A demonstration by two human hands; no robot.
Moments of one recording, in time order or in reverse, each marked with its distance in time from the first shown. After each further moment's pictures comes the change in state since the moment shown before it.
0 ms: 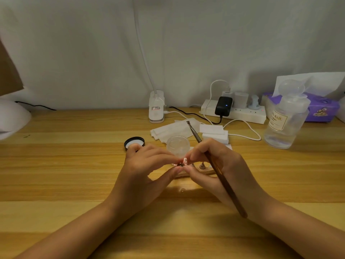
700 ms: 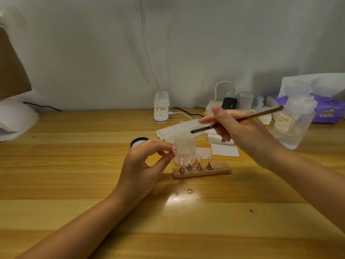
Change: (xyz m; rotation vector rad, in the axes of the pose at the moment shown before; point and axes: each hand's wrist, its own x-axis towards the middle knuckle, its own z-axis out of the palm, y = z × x) left_hand 0.006 -0.007 -0.003 -0.272 0.118 -0.221; right_hand 0.052 0.001 -0.032 0.122 -0.003 0.369
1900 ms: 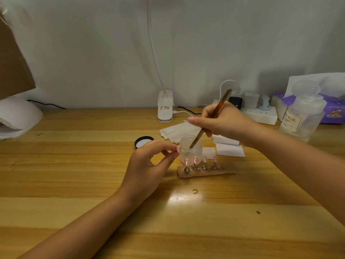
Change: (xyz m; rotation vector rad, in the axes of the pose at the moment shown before) left_hand -0.001 -0.004 0.000 -0.025 -0.024 -0.098; right_hand 0.046 0.009 0.014 -0.233 -0.202 0.090
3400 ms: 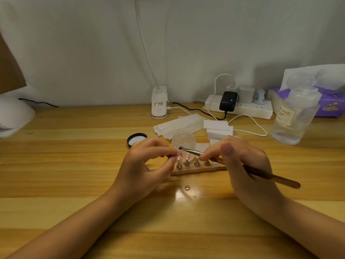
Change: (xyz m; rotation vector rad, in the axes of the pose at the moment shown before) left_hand -0.002 0.010 0.001 0.053 -0.077 0.119; right_hand -0.089 0.025 0.036 0.006 0.475 -0.556
